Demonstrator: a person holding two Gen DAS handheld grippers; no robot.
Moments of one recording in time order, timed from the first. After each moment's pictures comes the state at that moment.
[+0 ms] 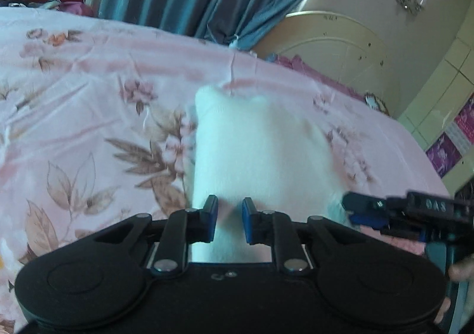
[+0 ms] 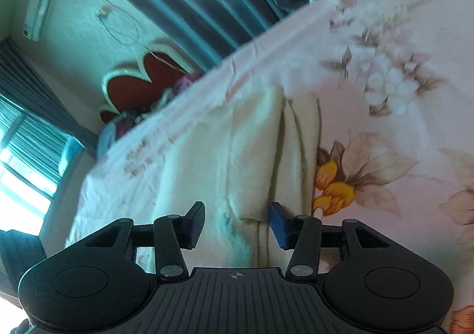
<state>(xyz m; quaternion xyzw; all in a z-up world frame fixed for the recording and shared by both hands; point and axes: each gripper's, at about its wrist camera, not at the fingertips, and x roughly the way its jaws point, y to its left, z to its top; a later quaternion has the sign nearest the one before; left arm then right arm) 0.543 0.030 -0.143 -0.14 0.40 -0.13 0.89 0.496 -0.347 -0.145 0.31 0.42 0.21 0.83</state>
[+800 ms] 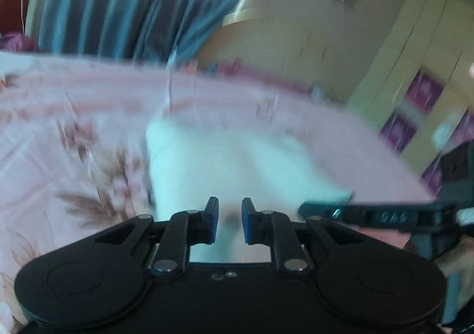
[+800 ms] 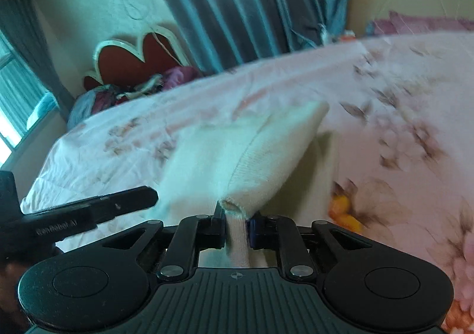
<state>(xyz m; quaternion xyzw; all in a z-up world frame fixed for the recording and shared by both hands) 0.566 0.009 -0.132 -0.10 0.38 -0.24 0.89 0.478 -0.309 -0.121 0.18 0.41 0.17 0.88</state>
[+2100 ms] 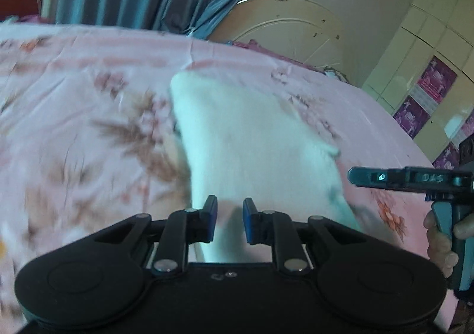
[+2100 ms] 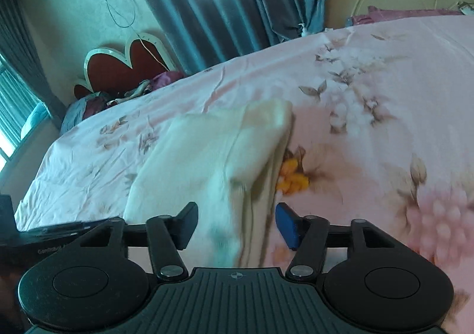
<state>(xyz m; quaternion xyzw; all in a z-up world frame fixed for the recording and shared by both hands) 0.497 0.038 -0.142 -0.10 0.40 -0.22 0.89 0.423 -0.340 -0.123 0.20 0.40 0.17 0.88</state>
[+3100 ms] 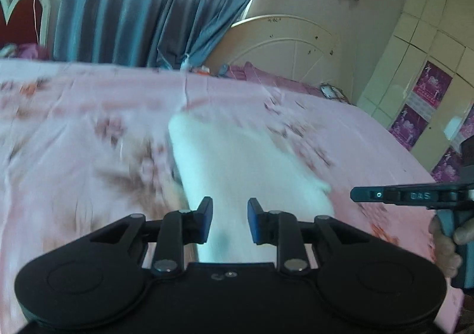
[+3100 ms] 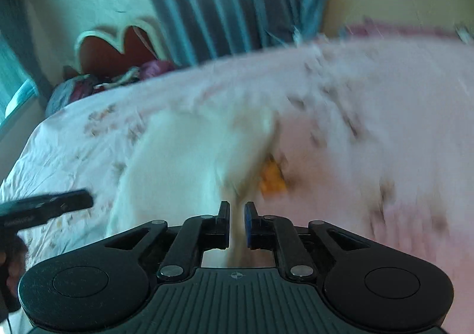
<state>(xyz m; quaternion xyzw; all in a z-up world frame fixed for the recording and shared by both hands) 0.519 0.033 -0.107 -0.08 0.34 -0.22 0.91 0.438 -0.325 -0.085 0.11 0.38 0.16 0.91</state>
